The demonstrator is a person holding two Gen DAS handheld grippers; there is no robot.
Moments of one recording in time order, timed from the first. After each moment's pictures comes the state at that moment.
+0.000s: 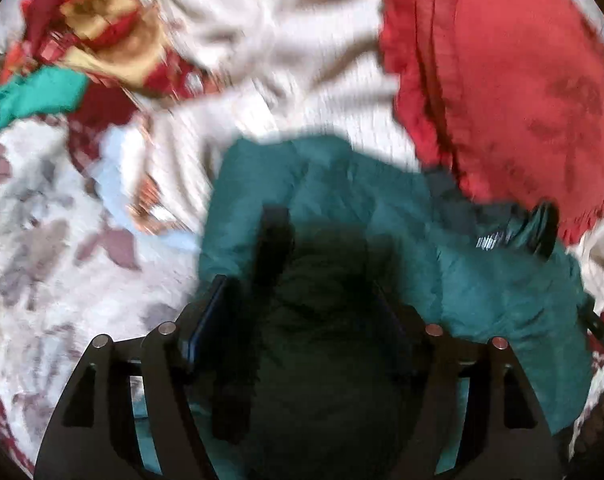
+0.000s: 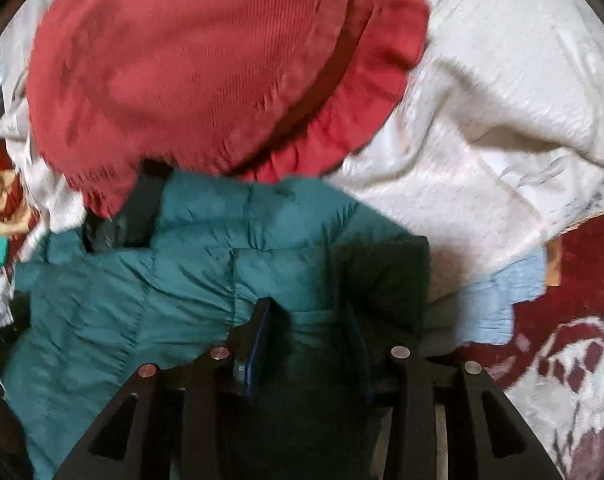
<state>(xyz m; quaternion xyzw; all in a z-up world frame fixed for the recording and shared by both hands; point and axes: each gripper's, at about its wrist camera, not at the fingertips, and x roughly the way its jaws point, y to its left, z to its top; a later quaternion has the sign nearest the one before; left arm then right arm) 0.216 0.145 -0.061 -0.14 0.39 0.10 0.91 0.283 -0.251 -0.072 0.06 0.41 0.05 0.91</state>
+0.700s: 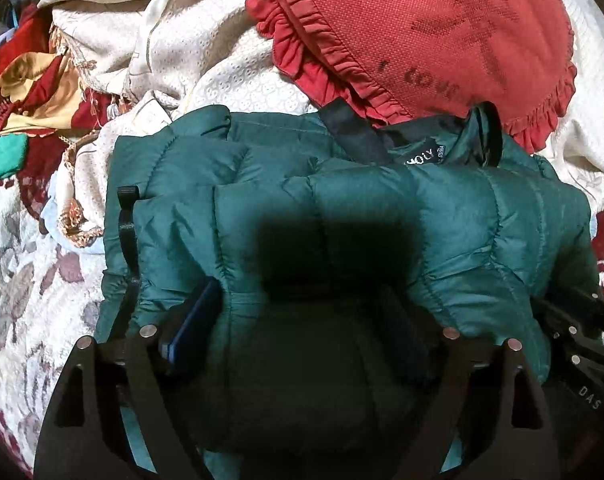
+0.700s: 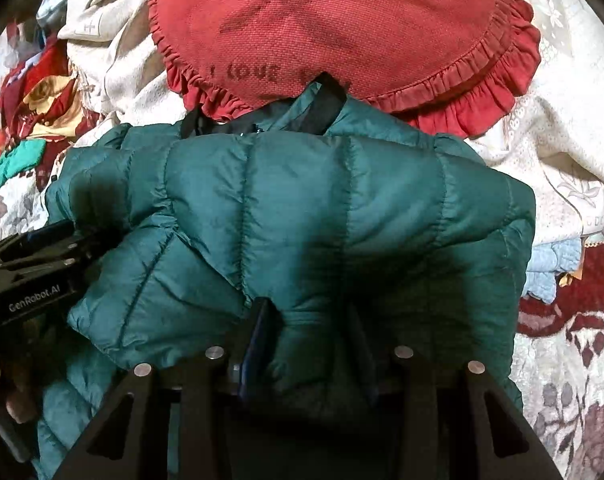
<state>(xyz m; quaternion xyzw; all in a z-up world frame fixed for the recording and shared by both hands) 0.218 0.064 -0.086 -0.03 0.42 0.01 0.91 0.237 -0.143 -0.088 -0.04 0.43 0.12 0.89</state>
